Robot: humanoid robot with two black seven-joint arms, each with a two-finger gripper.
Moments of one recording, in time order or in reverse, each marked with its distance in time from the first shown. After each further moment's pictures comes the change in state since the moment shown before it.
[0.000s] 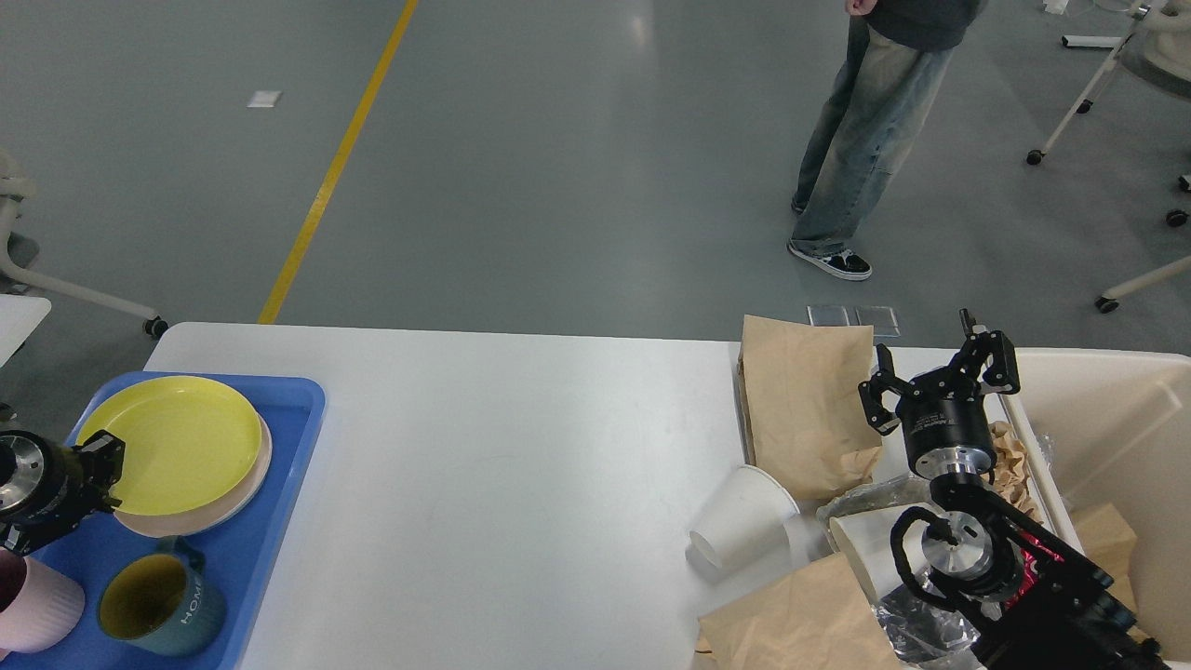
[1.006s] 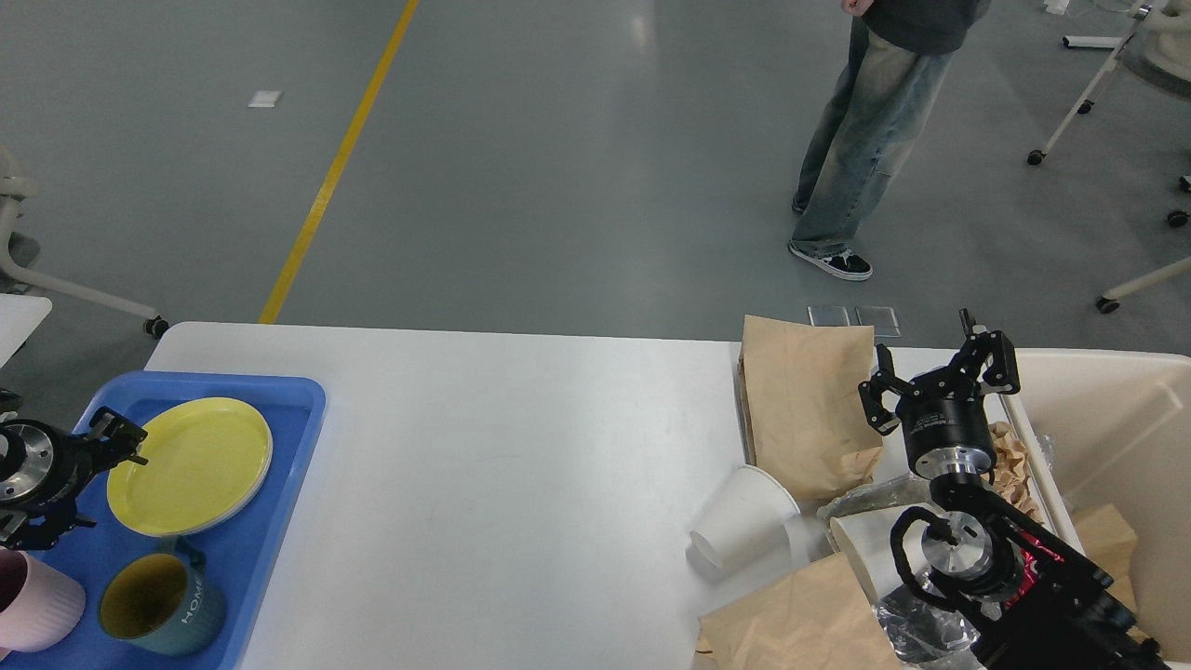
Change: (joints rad) left arm -0.024 0.004 -0.038 -0.016 0.007 0.010 0.013; right arm 0.000 0.000 -0.001 0.000 0.000 0.000 0.000
